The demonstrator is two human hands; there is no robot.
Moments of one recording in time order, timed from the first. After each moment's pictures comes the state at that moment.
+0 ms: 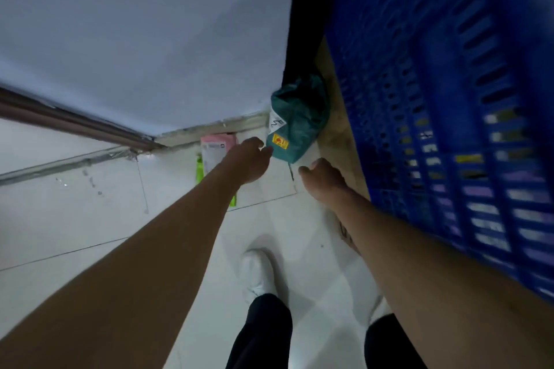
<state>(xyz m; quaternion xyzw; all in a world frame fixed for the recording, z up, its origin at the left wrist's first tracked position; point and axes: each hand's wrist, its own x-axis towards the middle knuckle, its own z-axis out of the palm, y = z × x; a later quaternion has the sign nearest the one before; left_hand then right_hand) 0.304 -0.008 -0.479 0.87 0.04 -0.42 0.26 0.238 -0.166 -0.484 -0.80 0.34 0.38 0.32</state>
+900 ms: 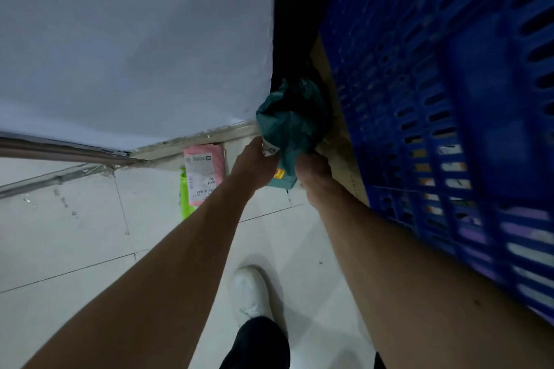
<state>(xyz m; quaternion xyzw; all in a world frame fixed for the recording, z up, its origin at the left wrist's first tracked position) 0.320 -0.057 -0.512 0.81 0.13 -0.38 0.42 0.286 -0.174 -0.522 -0.71 0.44 0.30 0.46</state>
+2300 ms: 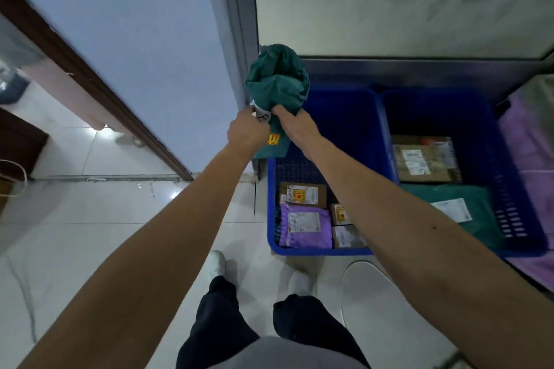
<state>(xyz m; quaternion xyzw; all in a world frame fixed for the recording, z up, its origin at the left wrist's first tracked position) 0.196 -0.216 0.143 0.88 0.20 -0.07 0.42 0.219 -0.337 0.124 -0.78 0.15 0.18 0.59</state>
